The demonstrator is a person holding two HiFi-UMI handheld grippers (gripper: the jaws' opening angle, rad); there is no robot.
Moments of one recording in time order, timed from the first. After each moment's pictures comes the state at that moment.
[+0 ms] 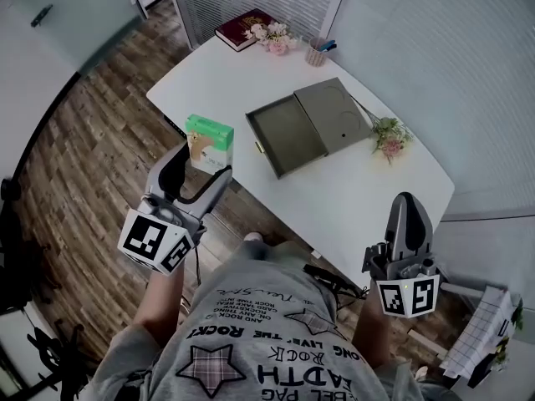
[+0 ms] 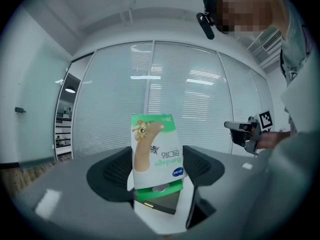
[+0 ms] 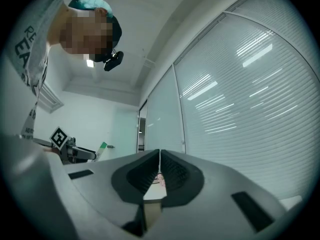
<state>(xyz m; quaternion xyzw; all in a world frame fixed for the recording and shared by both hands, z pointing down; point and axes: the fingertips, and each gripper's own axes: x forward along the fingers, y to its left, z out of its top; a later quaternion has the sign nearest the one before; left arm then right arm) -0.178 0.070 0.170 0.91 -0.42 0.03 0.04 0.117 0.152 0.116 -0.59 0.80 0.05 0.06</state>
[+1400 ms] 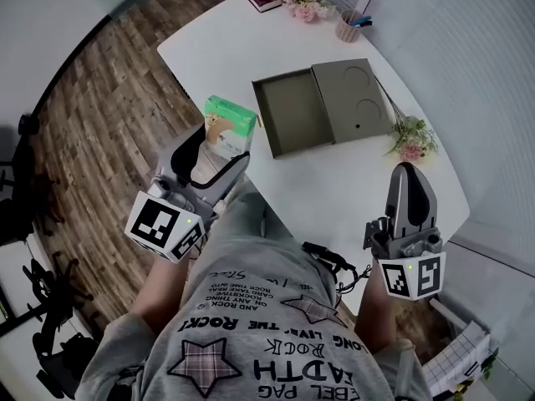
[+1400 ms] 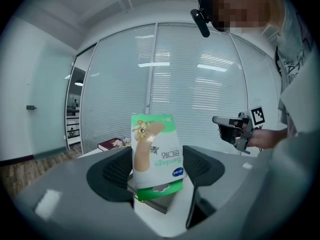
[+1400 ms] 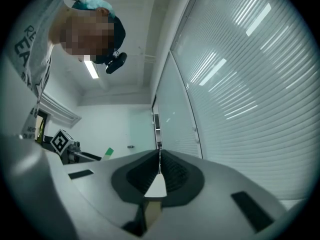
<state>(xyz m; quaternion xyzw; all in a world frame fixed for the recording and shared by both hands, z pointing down) -0.103 0.039 0.222 0.87 -0.48 0.09 0.08 0.152 0.038 0.169 -0.48 0.88 -0.01 0.07</state>
